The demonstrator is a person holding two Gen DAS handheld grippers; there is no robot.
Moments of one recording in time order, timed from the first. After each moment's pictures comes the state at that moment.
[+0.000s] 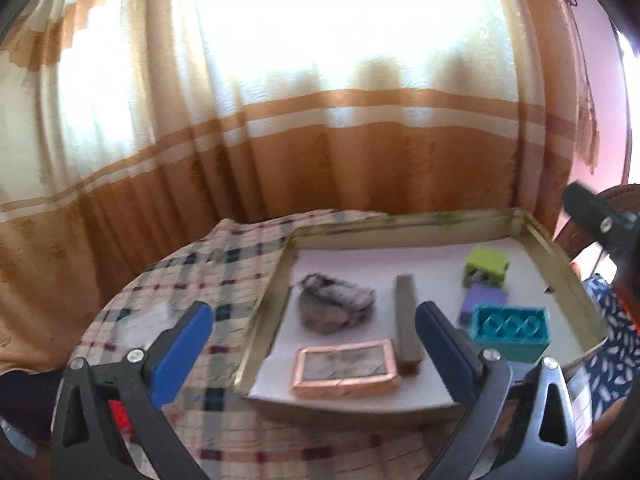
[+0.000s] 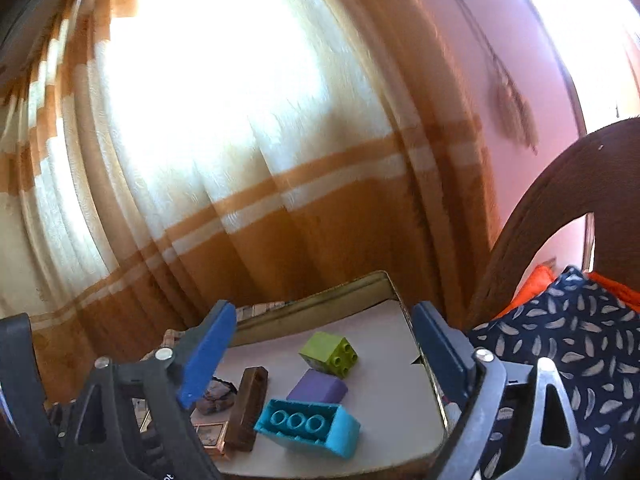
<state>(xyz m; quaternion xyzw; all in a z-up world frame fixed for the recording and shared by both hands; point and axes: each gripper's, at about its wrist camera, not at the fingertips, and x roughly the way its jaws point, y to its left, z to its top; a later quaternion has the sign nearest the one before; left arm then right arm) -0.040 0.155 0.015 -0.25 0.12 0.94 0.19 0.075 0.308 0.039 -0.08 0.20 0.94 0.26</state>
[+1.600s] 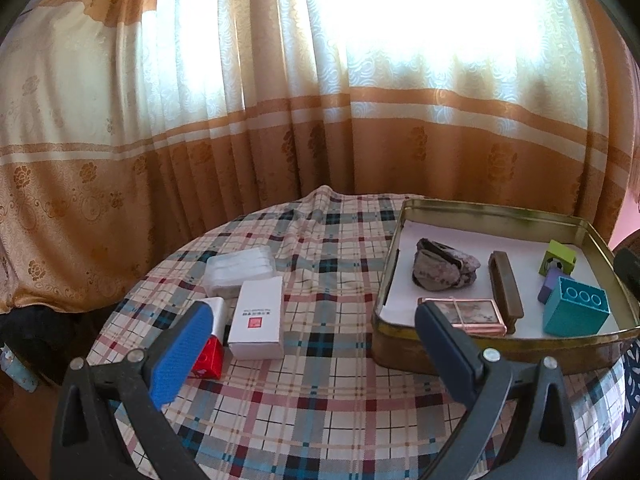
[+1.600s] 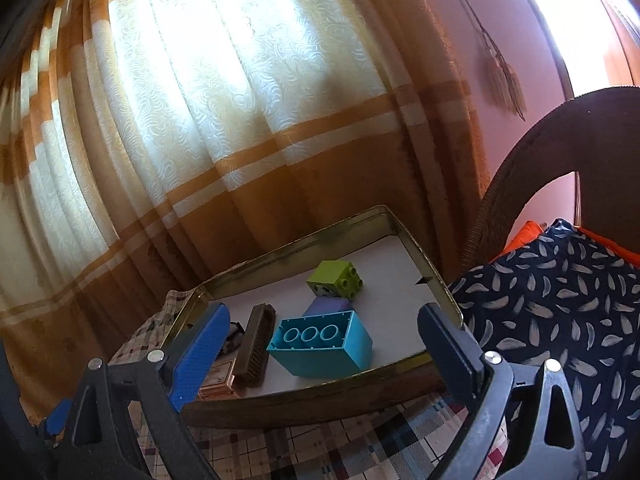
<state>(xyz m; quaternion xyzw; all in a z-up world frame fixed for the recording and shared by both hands) -0.034 0.074 0.000 -0.25 0.06 0.96 0.08 0.085 0.282 0.011 -0.14 0.24 0.93 0.25</state>
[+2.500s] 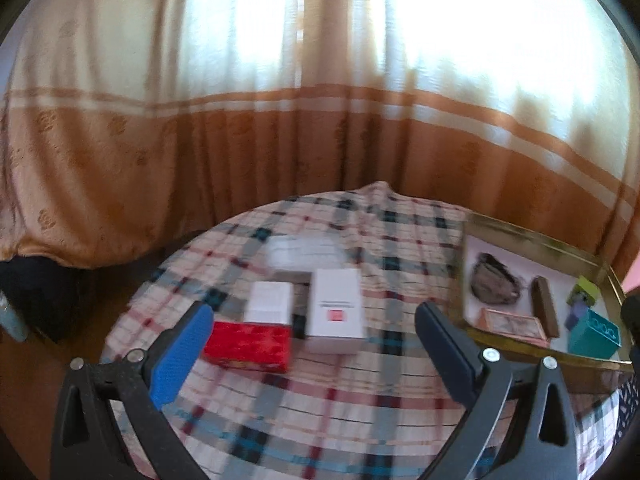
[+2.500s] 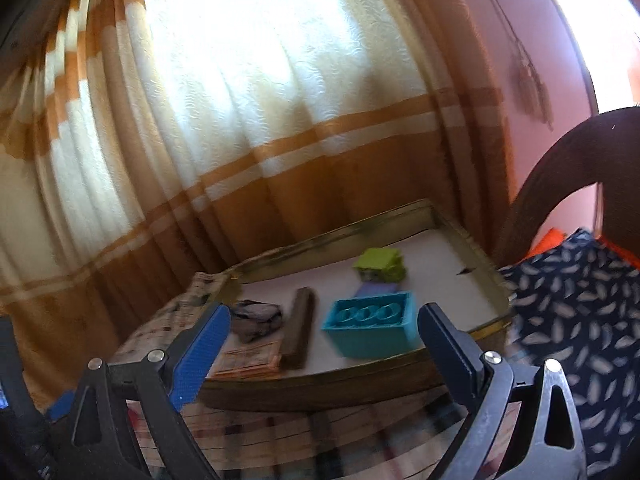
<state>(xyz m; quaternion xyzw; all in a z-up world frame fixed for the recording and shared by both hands) -0.051 0.001 0.001 -0.28 -0.01 0.96 0.03 0.072 0.242 0.015 -0.15 0.23 0.94 0.19</state>
